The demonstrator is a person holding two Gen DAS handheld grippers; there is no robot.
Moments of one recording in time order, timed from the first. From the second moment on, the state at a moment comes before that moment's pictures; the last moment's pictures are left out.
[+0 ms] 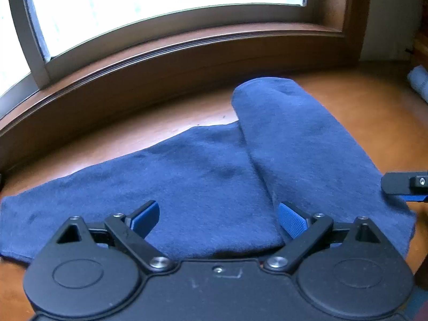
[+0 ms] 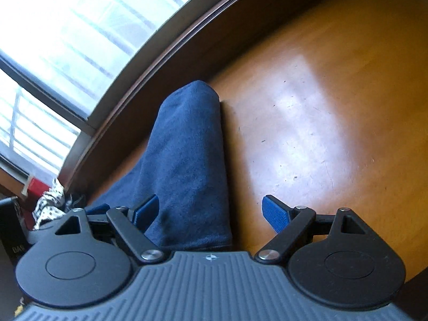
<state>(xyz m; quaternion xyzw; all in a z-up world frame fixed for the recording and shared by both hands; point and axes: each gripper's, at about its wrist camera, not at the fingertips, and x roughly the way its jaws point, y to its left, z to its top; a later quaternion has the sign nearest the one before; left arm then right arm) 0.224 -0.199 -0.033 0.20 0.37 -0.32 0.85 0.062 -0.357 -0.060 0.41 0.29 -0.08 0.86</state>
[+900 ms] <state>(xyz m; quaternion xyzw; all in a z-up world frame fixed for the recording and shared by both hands) 0.247 -0.238 0.012 0.24 0.34 -0.30 0.86 0.126 -0.354 -0.081 0.37 0.30 0.02 0.88</state>
